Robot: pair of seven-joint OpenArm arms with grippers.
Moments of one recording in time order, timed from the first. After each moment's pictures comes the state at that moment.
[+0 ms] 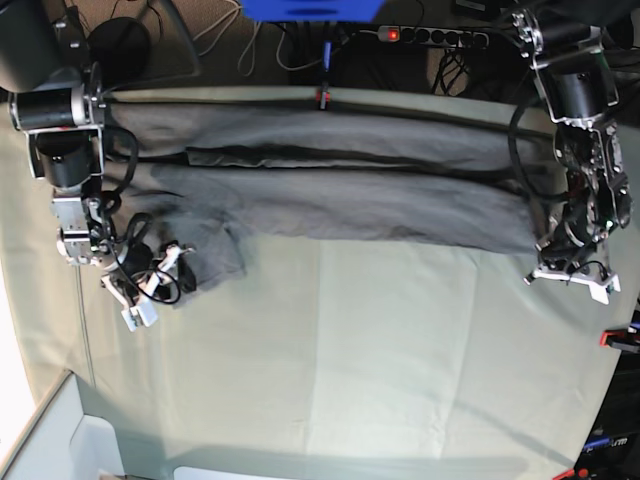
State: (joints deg) left arm -9.6 -14.6 -21.1 67.0 -28.2 0.6 37.4; right arm 25.0 16.6 -2.6 28.9 1.1 36.0 -2.7
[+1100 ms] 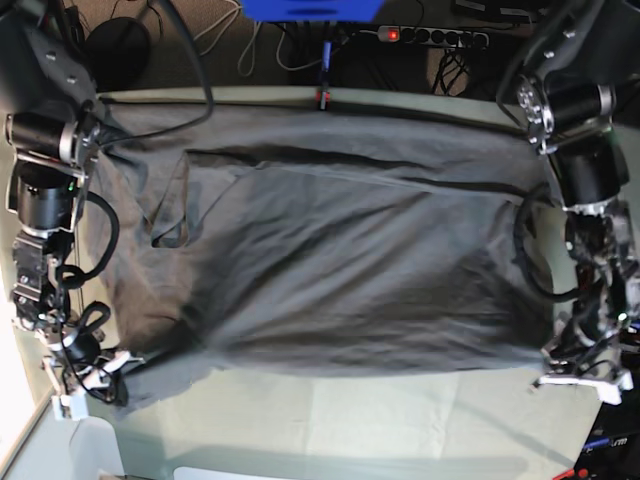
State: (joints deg) left arm -26.9 -14.0 -18.4 63.3 -27.9 0.6 36.8; right arm 31.2 16.1 16.6 45.1 -0.1 33.7 -6.6
